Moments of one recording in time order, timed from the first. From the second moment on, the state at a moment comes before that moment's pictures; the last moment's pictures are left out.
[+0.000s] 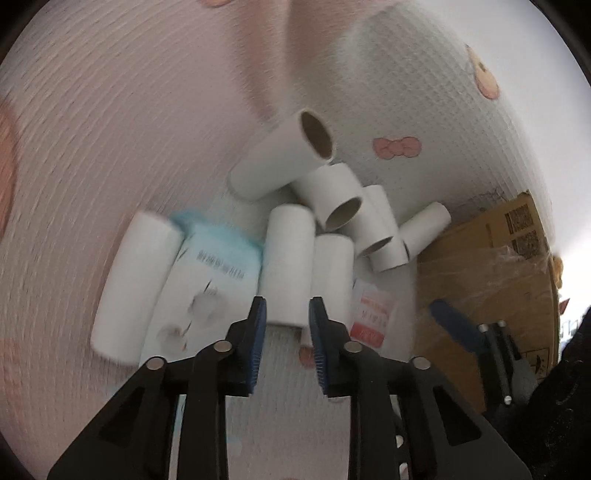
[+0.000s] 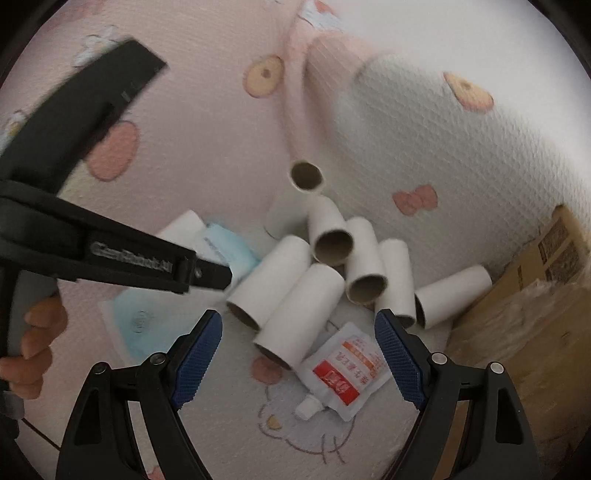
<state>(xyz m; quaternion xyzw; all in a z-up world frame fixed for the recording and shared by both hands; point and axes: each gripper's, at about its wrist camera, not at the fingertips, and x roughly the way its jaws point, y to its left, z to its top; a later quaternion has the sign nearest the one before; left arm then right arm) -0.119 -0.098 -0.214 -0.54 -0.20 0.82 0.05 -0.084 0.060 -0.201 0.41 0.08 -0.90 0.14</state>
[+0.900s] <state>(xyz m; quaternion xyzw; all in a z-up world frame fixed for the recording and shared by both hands) -0.172 -0.068 -0.270 -0.62 -0.22 0.75 0.05 -0.108 0.069 -0.220 0.42 -0.07 -0.87 0.24</state>
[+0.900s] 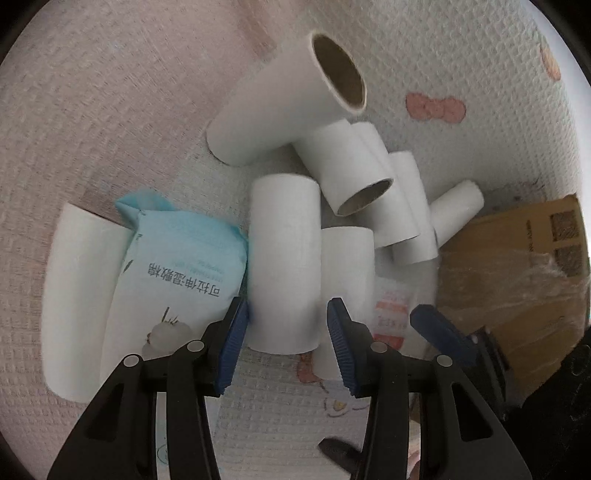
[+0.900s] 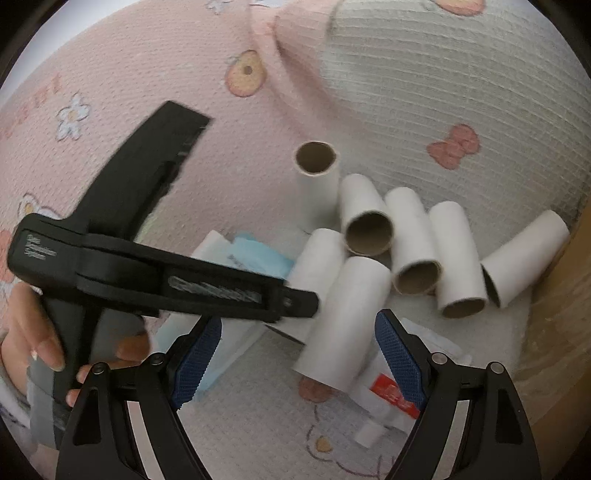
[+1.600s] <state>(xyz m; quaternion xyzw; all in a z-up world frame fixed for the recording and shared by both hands) -0.142 -0.068 -0.266 -0.54 -0.31 0.77 0.13 -0.096 0.049 -0.234 0.41 -0.07 -0.87 0.26</state>
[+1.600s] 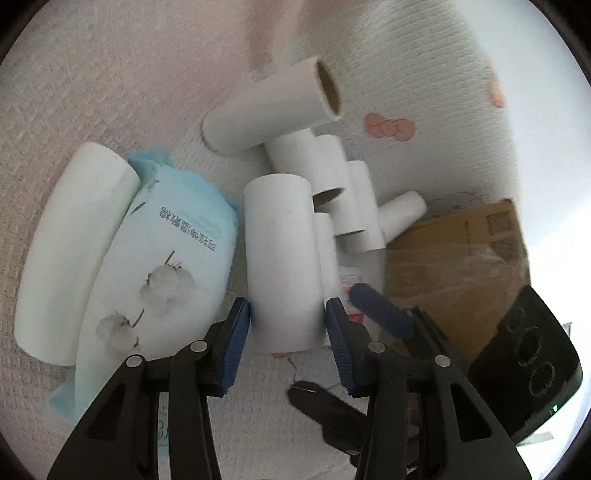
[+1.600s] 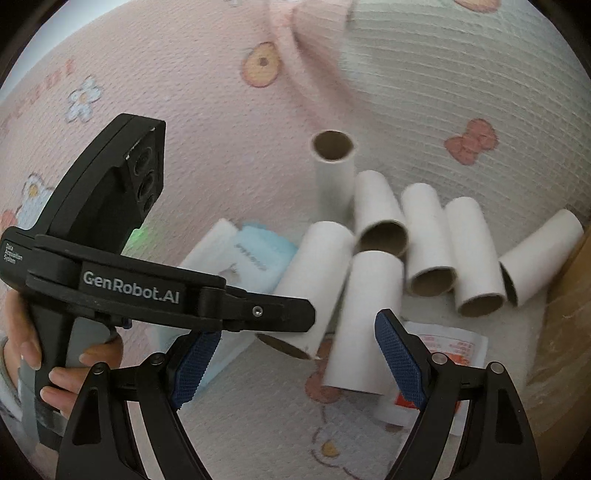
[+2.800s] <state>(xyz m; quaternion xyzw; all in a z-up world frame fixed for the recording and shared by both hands) -0.074 -0.082 -0.134 -0.40 -0.24 0.87 0.18 -0.091 0.053 -0.156 0.32 -0.09 -0.91 0.23</state>
